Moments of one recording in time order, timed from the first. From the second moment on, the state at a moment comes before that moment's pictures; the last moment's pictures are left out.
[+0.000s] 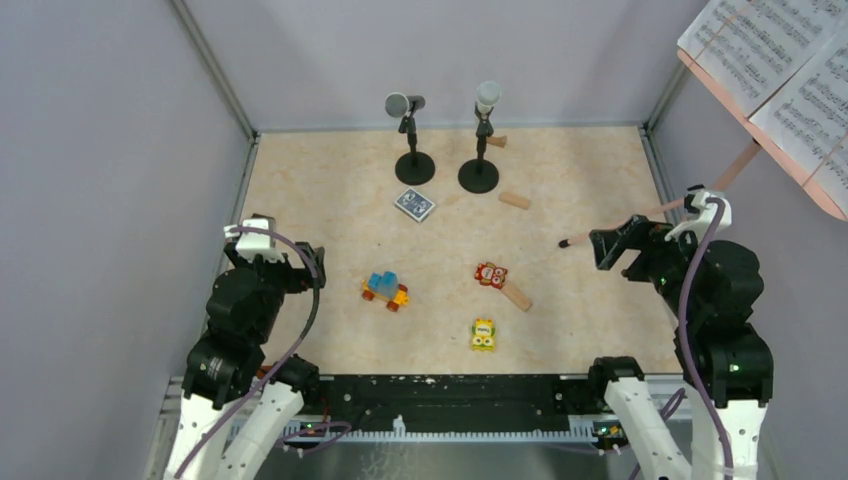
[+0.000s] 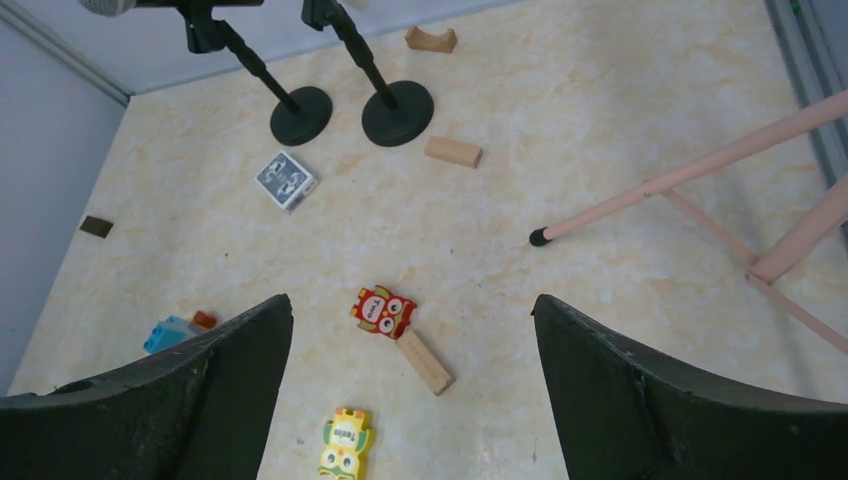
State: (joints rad) left arm -0.31 0.39 0.83 -0.63 -0.22 -0.16; right arm 0.02 0.54 1.17 -0.89 -0.14 0.29
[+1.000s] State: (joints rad) left arm -0.29 0.40 0.80 -0.63 -0.25 -0.16; right arm 0.03 0.61 0.75 -0.29 -0.27 0.46
